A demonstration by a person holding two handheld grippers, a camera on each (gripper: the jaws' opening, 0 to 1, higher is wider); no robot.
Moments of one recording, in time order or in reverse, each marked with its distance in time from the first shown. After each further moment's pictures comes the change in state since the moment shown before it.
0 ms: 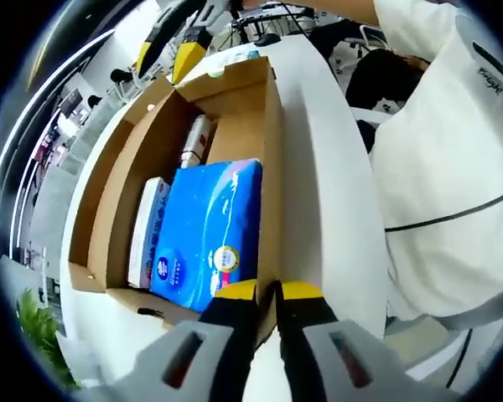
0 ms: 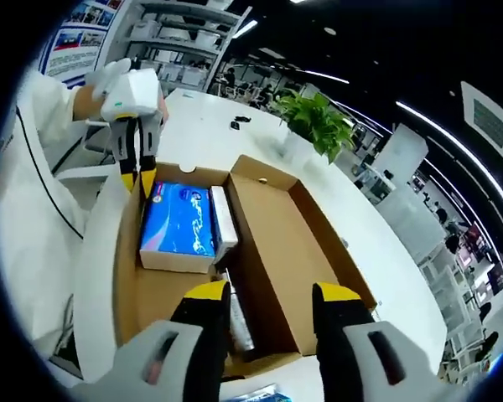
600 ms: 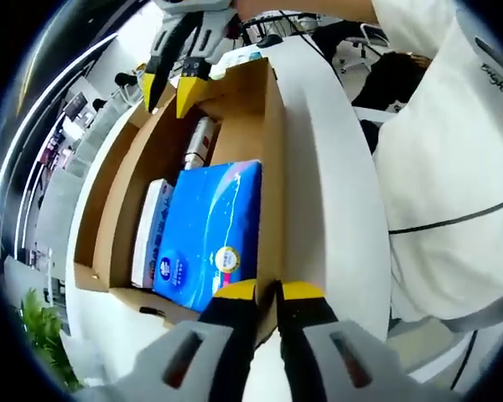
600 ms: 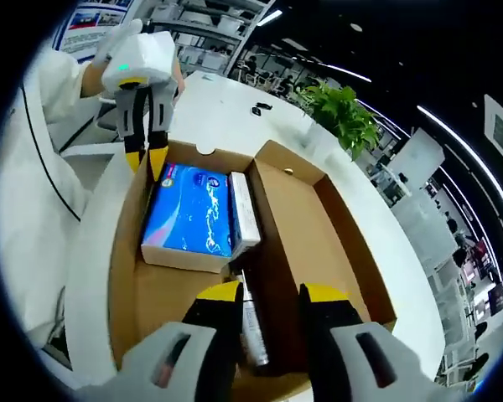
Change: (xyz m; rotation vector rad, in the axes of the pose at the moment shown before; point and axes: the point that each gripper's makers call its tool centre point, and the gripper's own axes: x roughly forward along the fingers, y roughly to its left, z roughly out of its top) left arm 0.000 0.001 0.000 0.008 -0.007 0.037; right arm 0.035 0.026 -0.004 -0.075 0.057 0.062
